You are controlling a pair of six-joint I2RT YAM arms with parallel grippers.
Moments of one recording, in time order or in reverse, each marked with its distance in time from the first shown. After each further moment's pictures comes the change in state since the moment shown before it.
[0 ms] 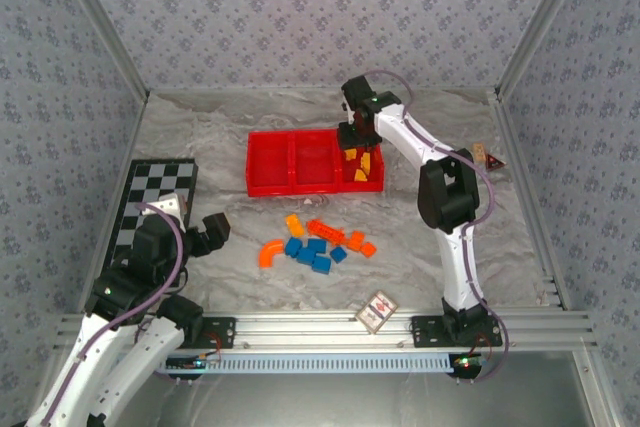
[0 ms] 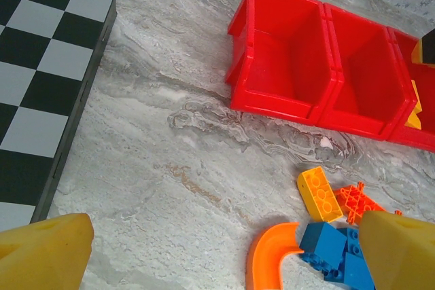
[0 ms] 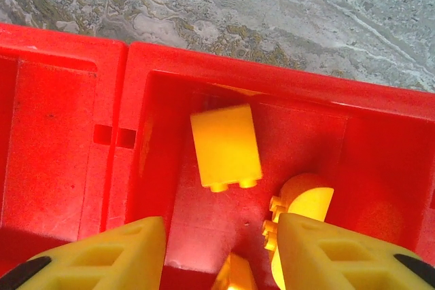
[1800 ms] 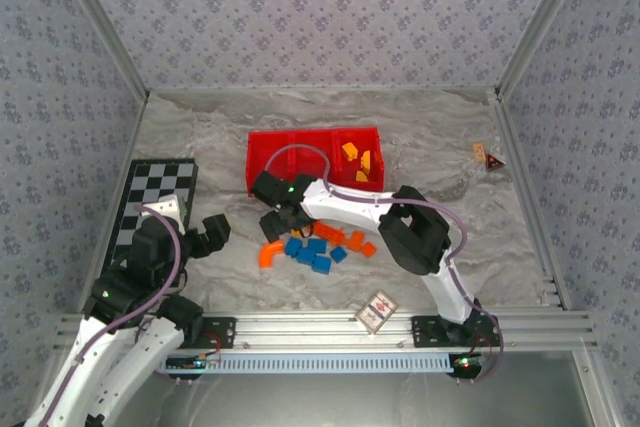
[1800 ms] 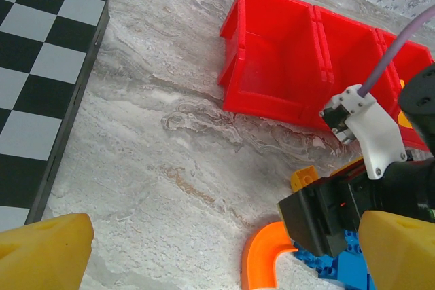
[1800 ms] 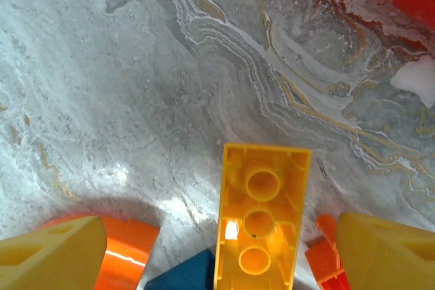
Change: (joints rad) left arm -0.018 -0.020 0.000 0.000 -0.001 0.000; right arm 0.593 -0.081 -0.306 0.092 0.102 0.254
